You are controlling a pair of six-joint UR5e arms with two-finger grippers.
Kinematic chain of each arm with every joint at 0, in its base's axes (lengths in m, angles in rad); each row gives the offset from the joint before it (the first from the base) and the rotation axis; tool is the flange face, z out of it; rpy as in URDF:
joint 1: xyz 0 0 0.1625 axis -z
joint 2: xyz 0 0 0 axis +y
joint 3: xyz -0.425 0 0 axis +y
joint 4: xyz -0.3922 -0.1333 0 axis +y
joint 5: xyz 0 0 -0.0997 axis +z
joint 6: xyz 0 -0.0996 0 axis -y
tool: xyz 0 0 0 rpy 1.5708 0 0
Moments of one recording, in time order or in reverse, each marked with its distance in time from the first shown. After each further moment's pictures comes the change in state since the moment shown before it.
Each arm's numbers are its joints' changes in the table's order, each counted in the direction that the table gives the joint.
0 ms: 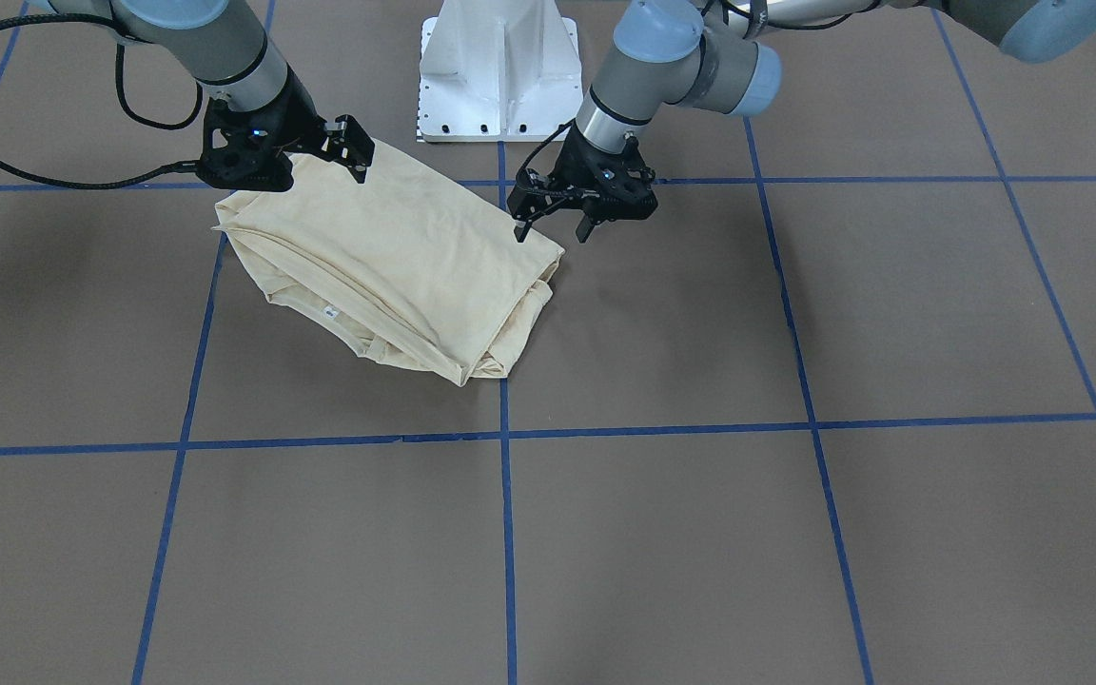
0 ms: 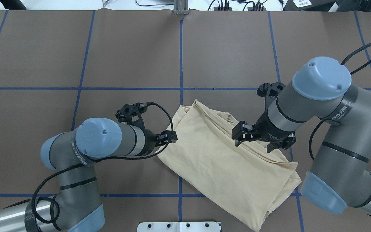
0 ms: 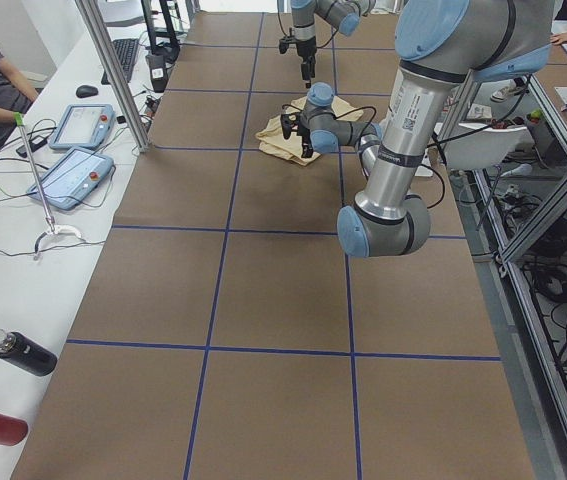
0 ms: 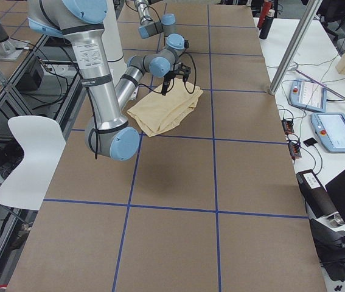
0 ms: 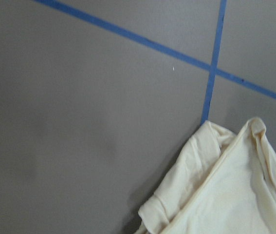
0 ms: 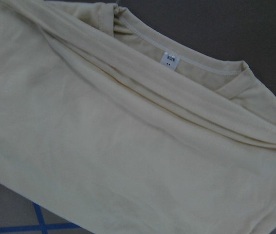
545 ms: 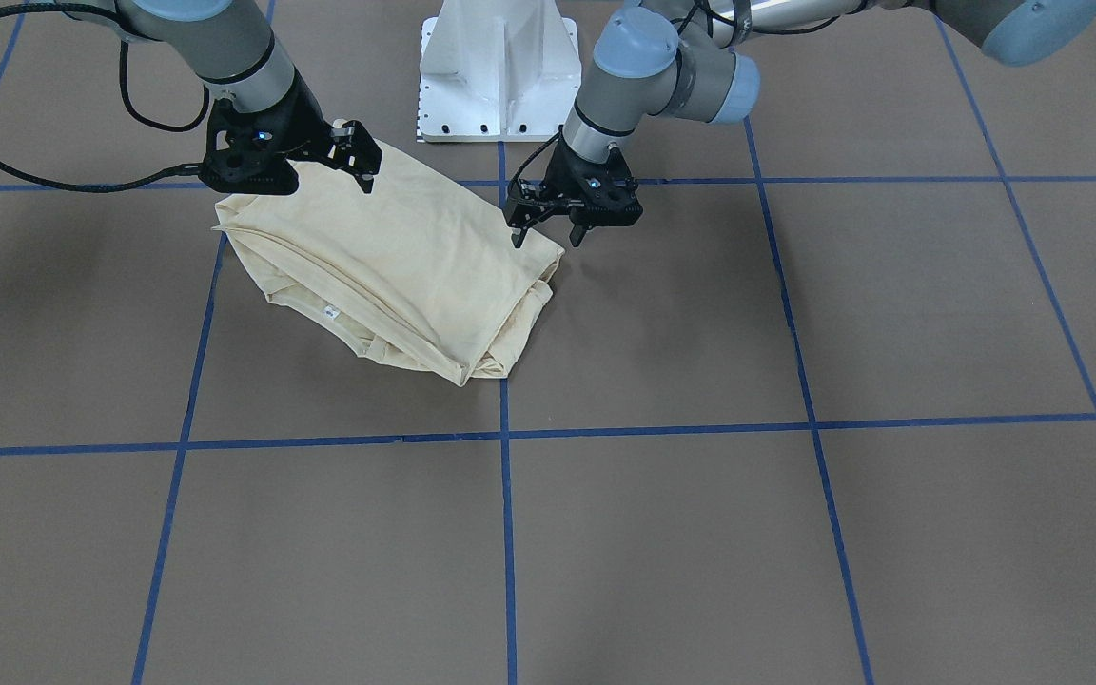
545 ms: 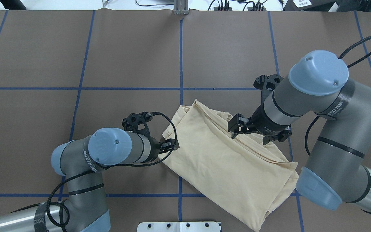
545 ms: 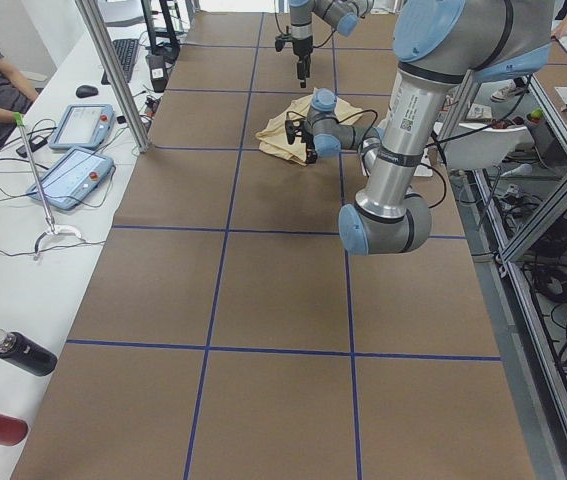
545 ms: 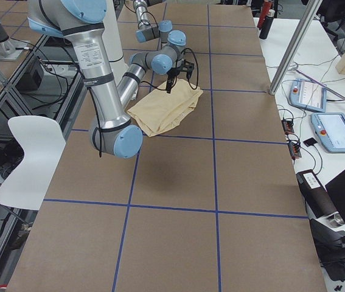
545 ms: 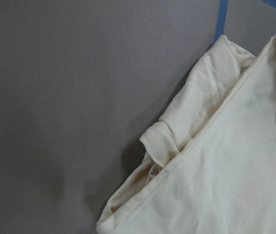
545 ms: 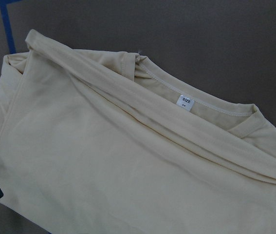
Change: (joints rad) left arm -0.021 0.015 -0.063 0.001 -0.024 0.006; right arm -0.007 -0.030 0.007 0.000 0.024 -0.001
